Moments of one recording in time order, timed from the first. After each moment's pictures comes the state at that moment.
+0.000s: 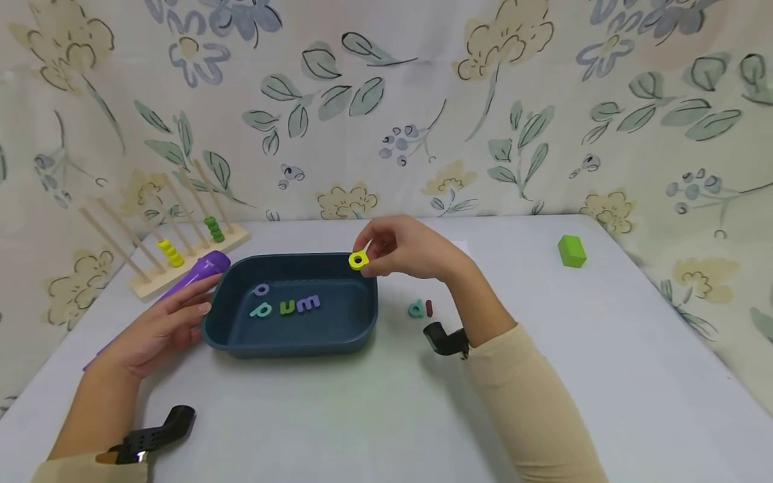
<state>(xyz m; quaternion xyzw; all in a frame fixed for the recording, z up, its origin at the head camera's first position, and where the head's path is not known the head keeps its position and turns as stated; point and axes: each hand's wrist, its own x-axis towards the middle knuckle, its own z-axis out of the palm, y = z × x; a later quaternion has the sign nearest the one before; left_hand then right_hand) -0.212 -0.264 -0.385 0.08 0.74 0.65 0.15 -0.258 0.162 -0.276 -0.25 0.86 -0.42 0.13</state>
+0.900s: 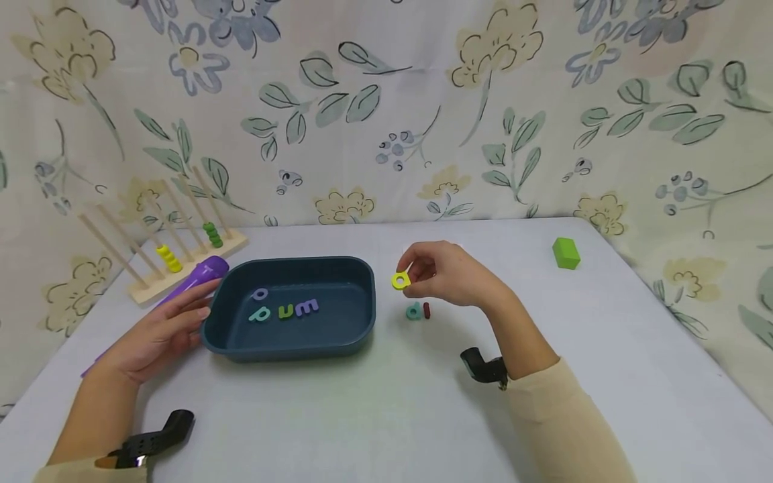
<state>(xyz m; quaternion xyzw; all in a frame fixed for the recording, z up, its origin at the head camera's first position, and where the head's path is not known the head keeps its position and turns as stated) -0.210 -0.265 -0.386 0.08 0.74 0.65 0.15 -0.230 0.212 -0.298 -0.20 0.91 -0.36 0.10</state>
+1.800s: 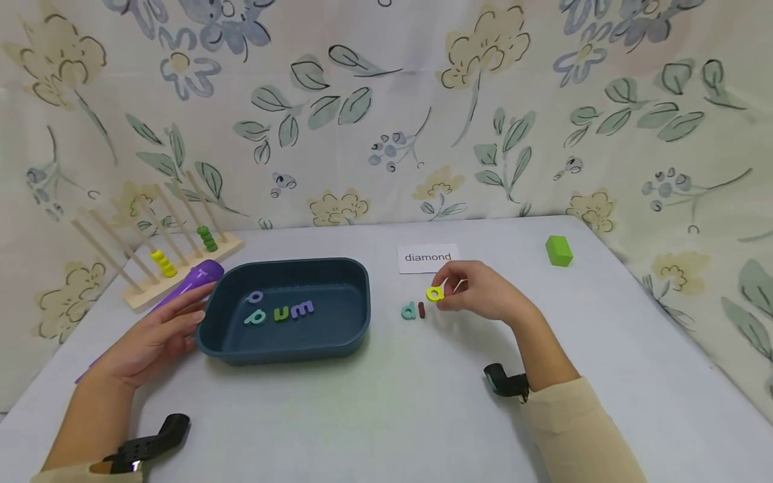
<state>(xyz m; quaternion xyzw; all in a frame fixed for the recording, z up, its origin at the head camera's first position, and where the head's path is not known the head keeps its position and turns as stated) -0.210 -0.266 -0.387 0.08 0.73 0.66 0.15 -0.219 0.268 -0.333 -0.14 0.91 -0.39 0.09</state>
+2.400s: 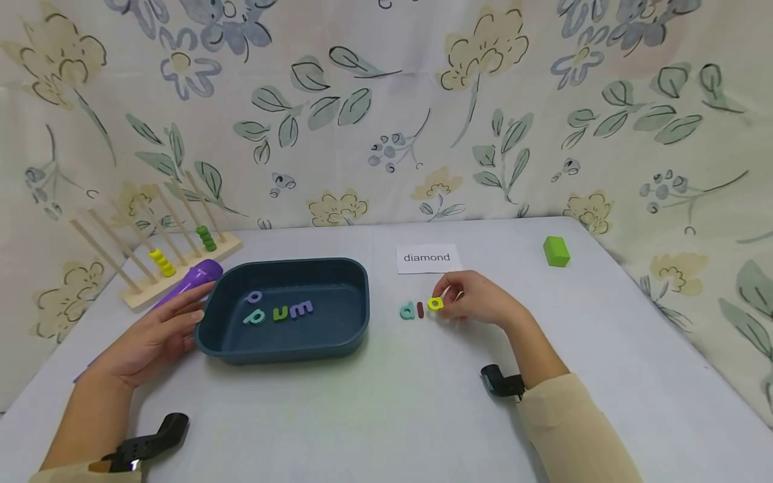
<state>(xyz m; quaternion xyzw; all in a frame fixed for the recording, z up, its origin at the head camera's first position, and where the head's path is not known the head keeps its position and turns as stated) -0.211 -0.266 -0.387 0.09 0.72 0.67 0.16 -0.229 0.270 -0.359 -0.11 0.90 -0.39 0.15</state>
